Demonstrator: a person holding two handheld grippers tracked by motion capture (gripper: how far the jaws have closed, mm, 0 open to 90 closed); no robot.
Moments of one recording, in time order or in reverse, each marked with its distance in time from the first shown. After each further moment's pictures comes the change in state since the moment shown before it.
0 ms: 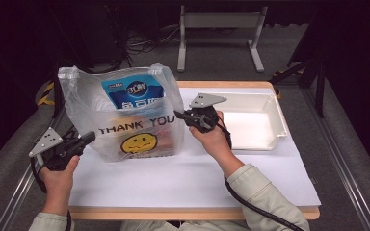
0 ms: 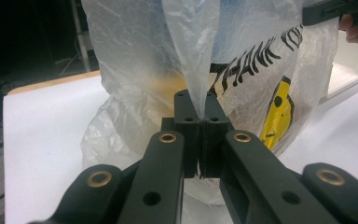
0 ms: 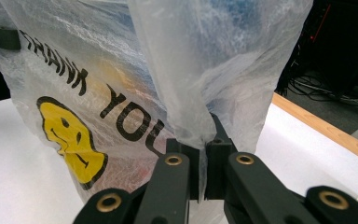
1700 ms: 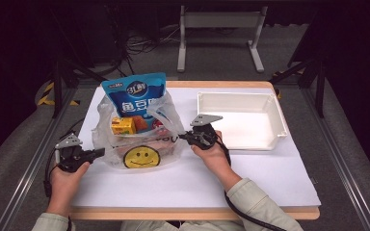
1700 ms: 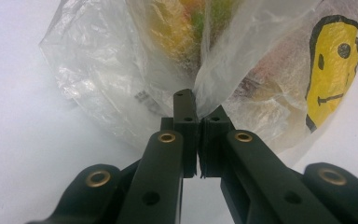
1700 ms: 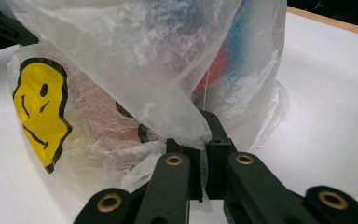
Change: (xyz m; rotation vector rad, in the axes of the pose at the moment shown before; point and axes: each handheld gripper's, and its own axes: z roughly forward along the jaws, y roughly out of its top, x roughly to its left) left arm 0.016 -0.040 0.034 0.353 -0.054 -0.124; right arm 0.005 -0.072 0.021 0.128 0.044 0.116
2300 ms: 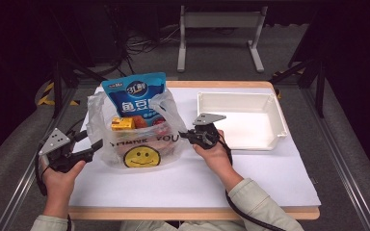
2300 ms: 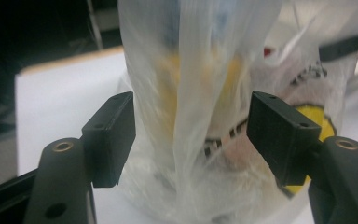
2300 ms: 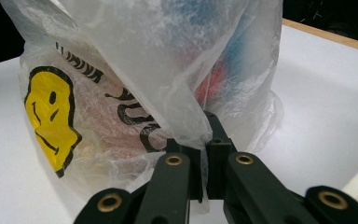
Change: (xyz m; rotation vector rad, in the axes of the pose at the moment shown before) left arm -0.034 0.028 -0.045 -0.315 0.165 0.139; right arm 0.001 0.005 -0.010 -0.033 0.004 -0.003
